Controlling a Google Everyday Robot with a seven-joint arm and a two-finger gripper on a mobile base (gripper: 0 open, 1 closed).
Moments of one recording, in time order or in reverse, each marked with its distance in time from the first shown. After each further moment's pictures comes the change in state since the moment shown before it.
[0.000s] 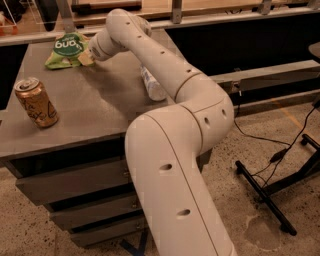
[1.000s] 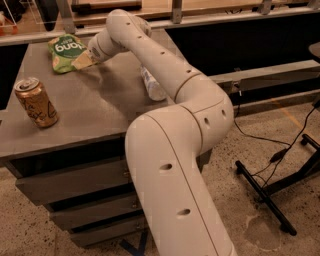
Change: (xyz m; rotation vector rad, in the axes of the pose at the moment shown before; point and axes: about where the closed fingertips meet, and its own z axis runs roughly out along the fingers) arm 0.000 0.003 0.002 -0.011 -0.004 0.008
